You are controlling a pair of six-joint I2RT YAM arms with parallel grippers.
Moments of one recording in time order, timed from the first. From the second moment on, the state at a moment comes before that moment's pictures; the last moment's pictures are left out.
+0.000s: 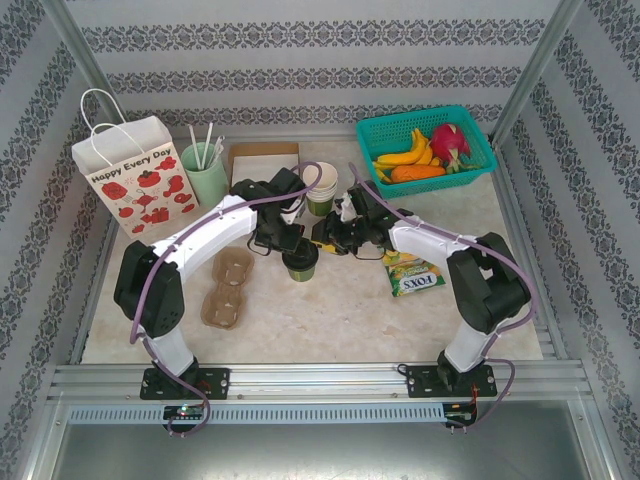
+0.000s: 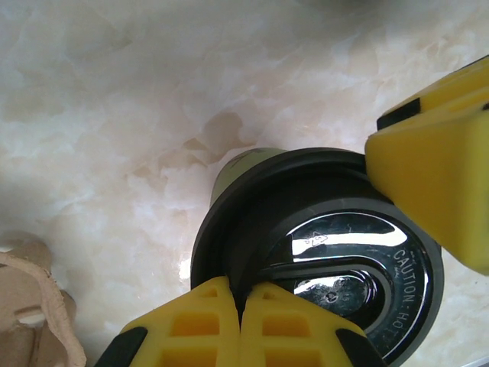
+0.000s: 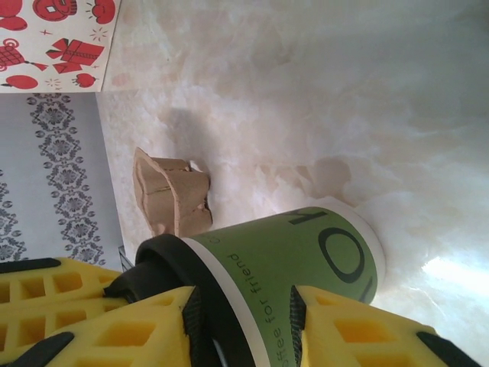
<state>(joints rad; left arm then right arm) -0.58 1.75 1.48 -1.06 0.10 -0.32 0.53 1.73 1.07 -0.20 -0.66 0.90</state>
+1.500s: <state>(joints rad) -0.61 1.75 1.50 -1.07 0.03 -0.52 0.62 1.42 0.90 -0.23 -0.29 0.73</state>
